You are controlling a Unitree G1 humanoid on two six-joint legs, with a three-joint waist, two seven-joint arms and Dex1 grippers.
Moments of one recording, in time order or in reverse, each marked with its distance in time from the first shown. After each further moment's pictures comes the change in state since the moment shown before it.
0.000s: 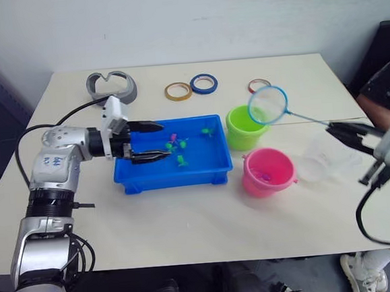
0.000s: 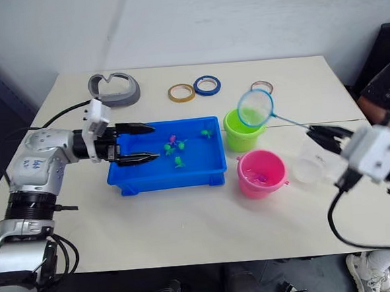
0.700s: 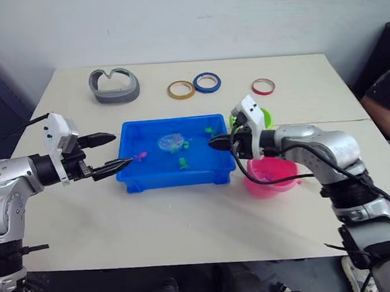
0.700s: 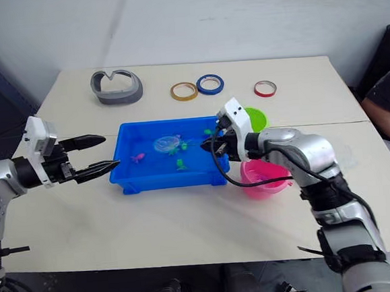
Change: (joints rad) left arm 0.360 0.160 0.283 -0.441 -0.139 0.253 0.233; right arm -0.806 0.593 0.609 0.497 -0.012 0.748 -0.069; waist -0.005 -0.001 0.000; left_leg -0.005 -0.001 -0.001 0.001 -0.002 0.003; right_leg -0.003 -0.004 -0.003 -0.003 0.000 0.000
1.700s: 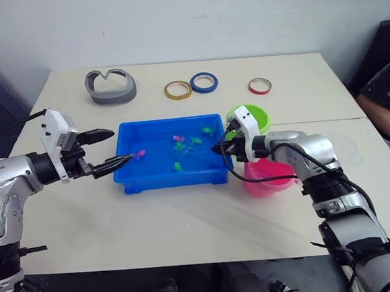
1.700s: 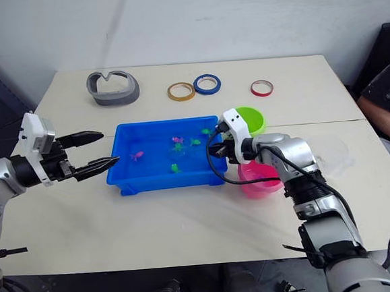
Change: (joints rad) left arm -0.014 0.002 -0.007 -0.018 -0.013 0.000 0.040; right arm -0.033 0.110 -0.037 0.217 -0.207 -0.048 0.055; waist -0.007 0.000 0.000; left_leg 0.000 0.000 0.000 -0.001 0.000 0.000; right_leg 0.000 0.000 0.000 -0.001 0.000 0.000
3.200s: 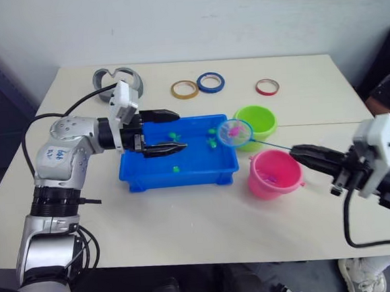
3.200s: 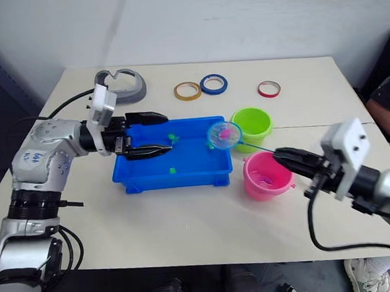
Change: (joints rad) left arm -0.482 -0.264 -0.366 0.368 0.053 -0.172 -0.292; right arm 0.923 -0.354 -0.816 -0.992 0.308 -0.076 0.144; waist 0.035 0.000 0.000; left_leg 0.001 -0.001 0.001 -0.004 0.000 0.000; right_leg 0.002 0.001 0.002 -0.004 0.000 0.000
